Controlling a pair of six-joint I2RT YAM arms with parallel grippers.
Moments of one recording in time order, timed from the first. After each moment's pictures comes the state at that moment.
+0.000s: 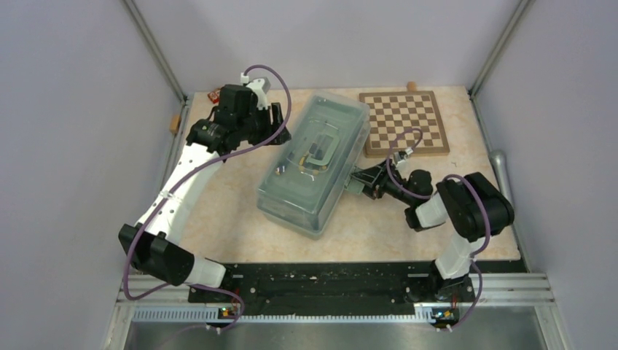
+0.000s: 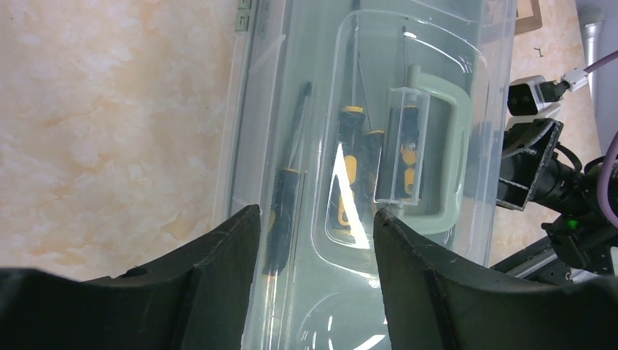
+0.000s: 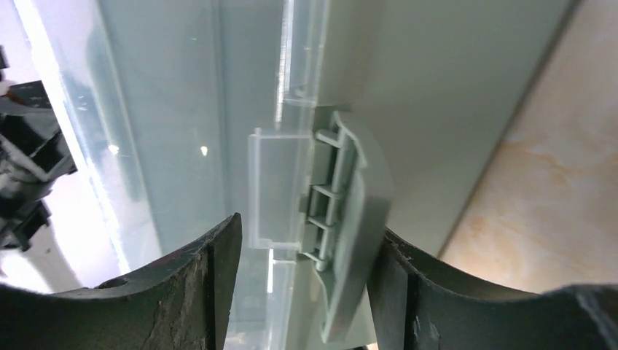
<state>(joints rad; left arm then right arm) -0.36 1.42 1.52 -0.74 0.19 -0.33 0.28 1.70 0.34 1.26 -0.64 1.34</state>
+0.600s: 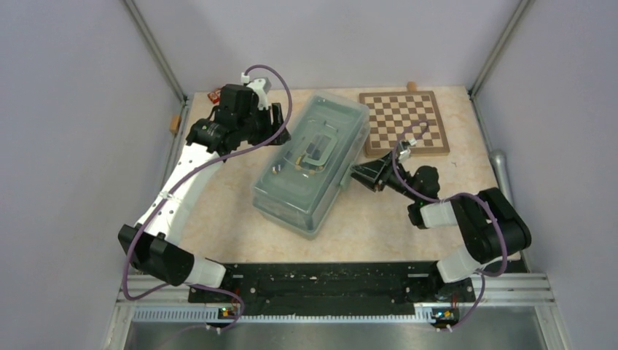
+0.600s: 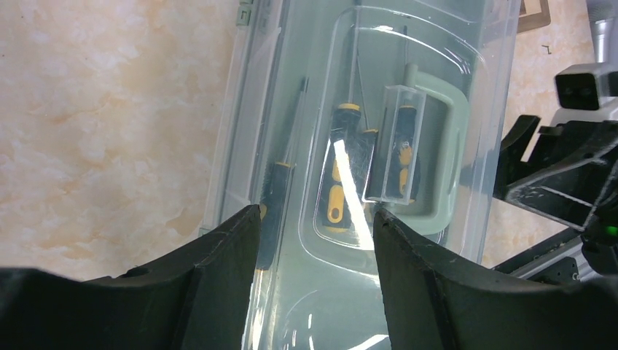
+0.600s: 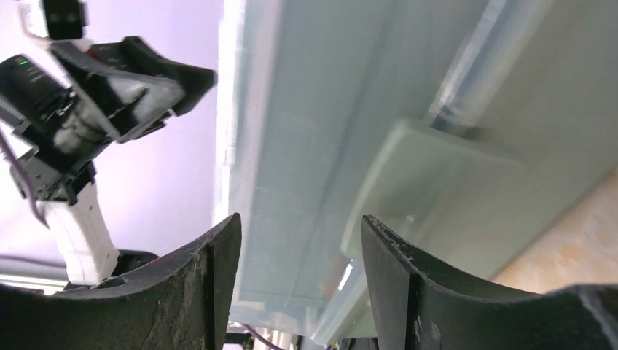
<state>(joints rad) -0.37 1.42 1.54 -0.77 0.16 -0.32 0.29 1.57 0.35 1.26 -0.68 1.38</state>
